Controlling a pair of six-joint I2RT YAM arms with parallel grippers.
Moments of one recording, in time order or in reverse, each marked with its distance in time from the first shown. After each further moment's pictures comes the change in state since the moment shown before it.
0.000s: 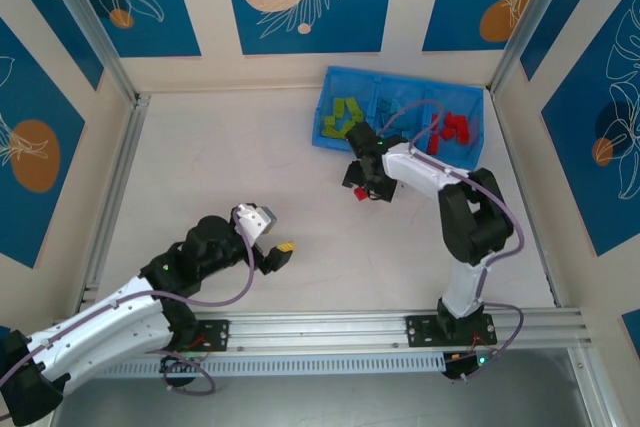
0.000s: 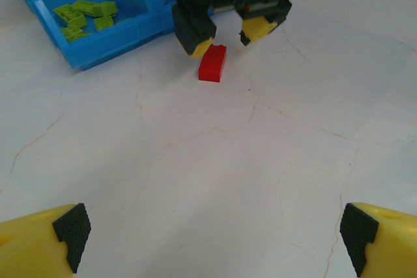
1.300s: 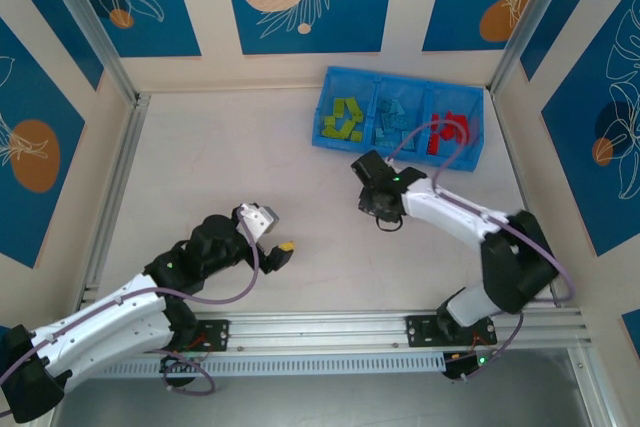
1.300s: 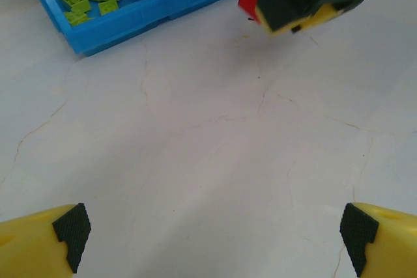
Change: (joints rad) left arm 0.000 0.034 -0.001 -0.001 -0.023 0.000; right arm 0.108 -0.421 -0.336 0.080 0.106 0.089
